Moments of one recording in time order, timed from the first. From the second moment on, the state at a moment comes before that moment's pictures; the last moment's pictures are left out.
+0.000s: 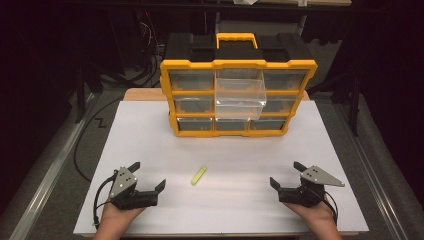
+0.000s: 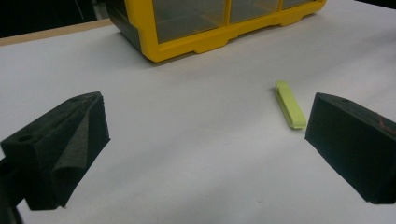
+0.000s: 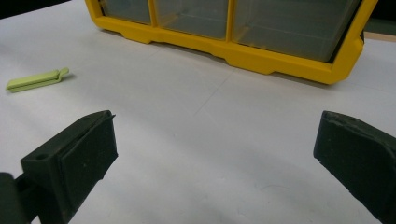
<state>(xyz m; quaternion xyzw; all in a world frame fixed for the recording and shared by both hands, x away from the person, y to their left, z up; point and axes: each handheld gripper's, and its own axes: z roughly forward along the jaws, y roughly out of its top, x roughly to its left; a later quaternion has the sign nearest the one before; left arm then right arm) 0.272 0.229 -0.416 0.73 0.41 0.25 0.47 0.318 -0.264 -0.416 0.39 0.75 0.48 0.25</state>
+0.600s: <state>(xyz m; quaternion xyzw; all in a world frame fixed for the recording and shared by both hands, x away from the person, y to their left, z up) 0.272 0.229 -0.415 0.73 0.41 0.25 0.49 0.318 -0.261 -0.415 0.39 0.75 0.48 0.25</state>
